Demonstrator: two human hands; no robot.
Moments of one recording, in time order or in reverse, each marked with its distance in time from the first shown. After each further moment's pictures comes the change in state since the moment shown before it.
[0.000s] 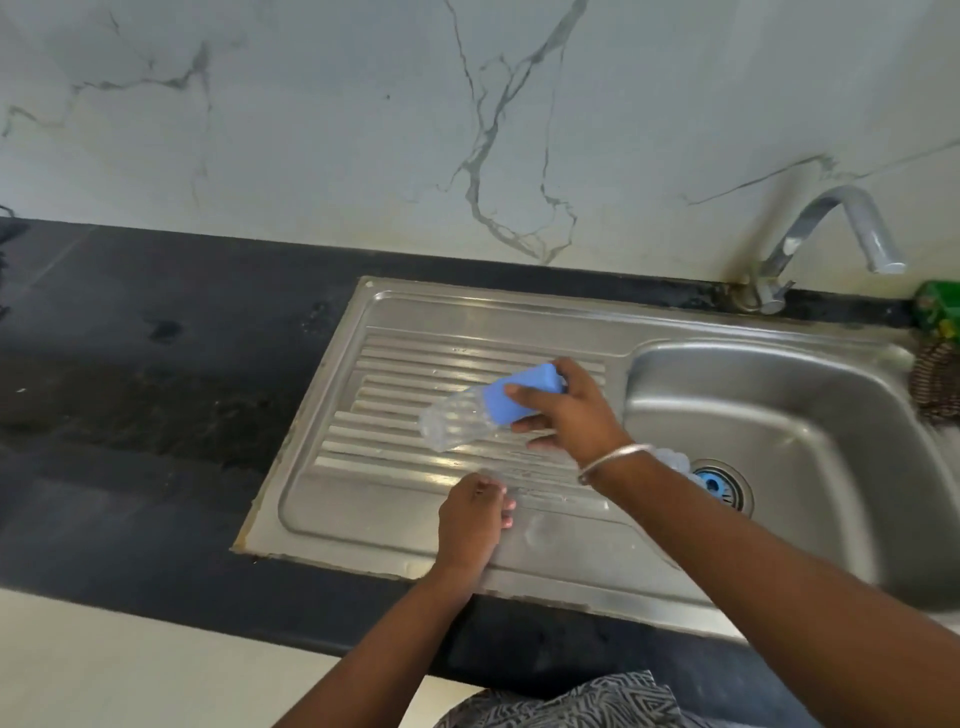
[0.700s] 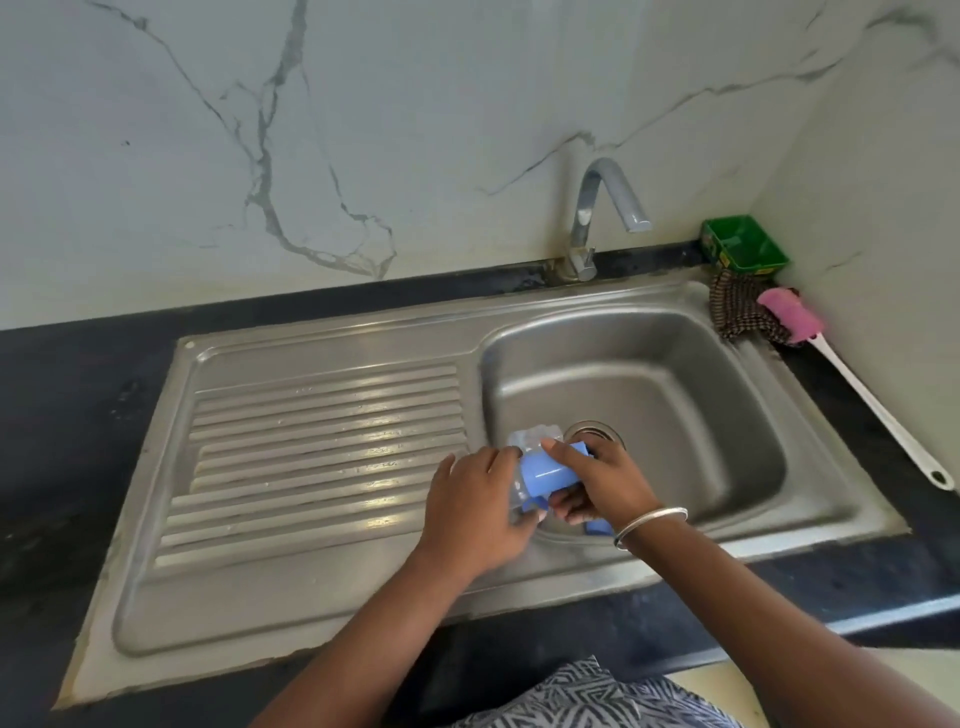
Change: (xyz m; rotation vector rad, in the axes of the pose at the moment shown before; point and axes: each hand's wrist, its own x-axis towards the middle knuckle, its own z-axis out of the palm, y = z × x) left_hand -0.020 0.031 0.115 1.166 -0.224 1.096; right_hand -0.081 0.059 -0.163 0.056 0.295 0.214
